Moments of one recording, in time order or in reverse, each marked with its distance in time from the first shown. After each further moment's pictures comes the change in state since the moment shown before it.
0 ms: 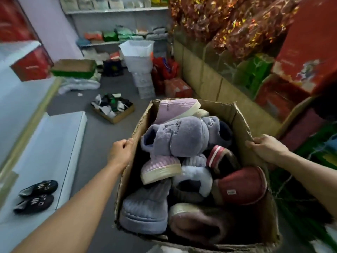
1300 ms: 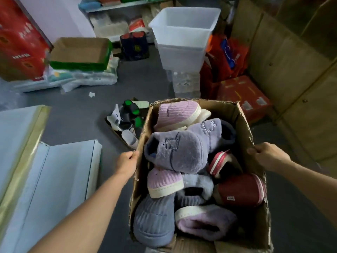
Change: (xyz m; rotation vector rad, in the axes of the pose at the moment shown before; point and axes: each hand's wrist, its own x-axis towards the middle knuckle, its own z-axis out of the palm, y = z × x) left_hand 0.952 -0.145 0.040 0.201 -0.100 -0.382; right_hand 0.821 -0.616 0.197 -0.110 -0.263 -0.015
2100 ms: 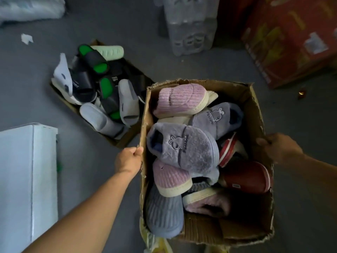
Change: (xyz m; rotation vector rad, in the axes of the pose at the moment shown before) left_hand 0.313 -0.129 0.275 0.306 -0.202 -0.143; right_hand 0.347 -0.013 0.272 -0.037 -0.217 0.173
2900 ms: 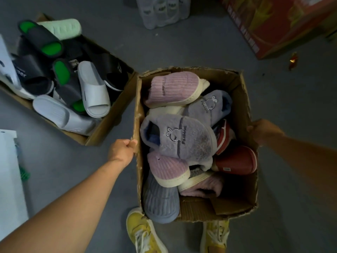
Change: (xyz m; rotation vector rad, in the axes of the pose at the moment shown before) left_hand 0.077 -0.012 0.109 -0.133 -0.142 -0.065; right_hand 0.087 0.050 0.077 0.106 -0.080 0.155
